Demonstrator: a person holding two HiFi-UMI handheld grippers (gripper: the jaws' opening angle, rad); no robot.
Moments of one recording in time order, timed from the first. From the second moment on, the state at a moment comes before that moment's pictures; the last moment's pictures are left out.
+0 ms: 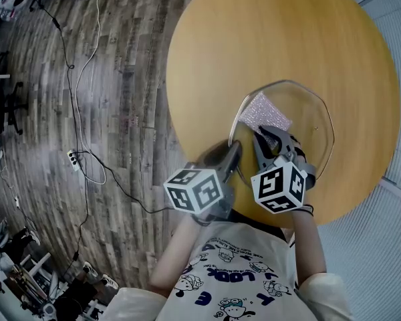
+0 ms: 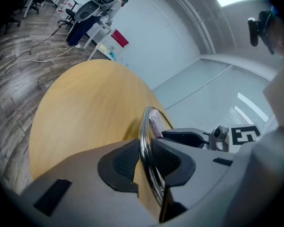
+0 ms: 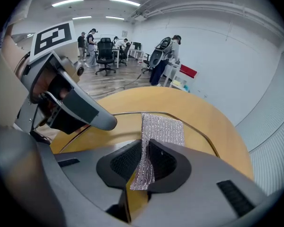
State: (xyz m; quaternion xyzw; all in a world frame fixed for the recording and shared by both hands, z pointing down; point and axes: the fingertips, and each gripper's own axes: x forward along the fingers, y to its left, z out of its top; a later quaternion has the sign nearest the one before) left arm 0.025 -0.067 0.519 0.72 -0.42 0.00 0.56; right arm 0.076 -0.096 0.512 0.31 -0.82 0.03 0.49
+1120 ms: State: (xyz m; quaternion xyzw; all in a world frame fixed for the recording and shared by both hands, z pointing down) left arm 0.028 -0.074 0.519 0.71 -0.42 0.00 0.56; right arm 0.143 -0.138 0.519 0.35 -0.76 -0.01 0.55
